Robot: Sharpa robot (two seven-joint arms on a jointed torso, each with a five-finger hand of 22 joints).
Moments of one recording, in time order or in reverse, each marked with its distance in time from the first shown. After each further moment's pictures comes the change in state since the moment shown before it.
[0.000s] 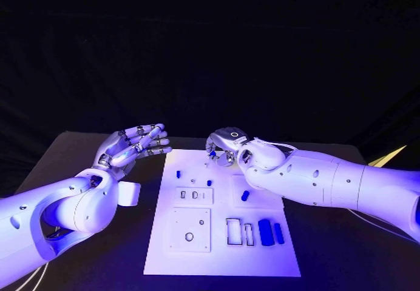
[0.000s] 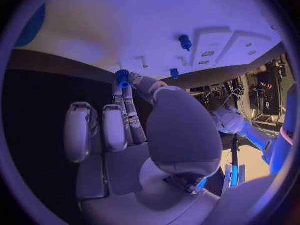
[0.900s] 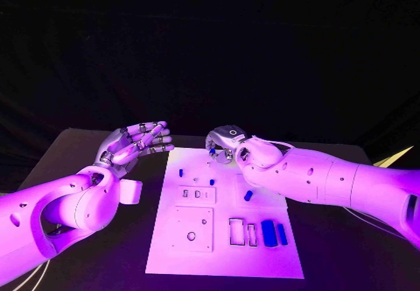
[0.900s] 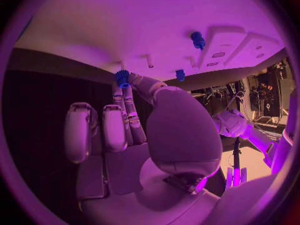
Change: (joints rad) left arm 0.015 -0.002 0.000 0.014 0.000 0.000 -0.004; left_hand 0.000 0.000 0.041 -0.008 0.000 0.000 0.000 0.000 0.000 0.000 0.000 0.000 0.000 0.000 0.000 0.000 0.001 0.000 0.000 0.000 0.000 0.000; right arm 0.004 0.041 0.002 -0.061 -0.002 0.001 0.005; right_hand 0.000 0.000 0.001 -0.001 0.000 0.000 0.000 0.000 0.004 0.000 0.000 0.000 0.000 0.000 0.000 0.000 0.005 0.000 0.000 0.000 0.000 0.000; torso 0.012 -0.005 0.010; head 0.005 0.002
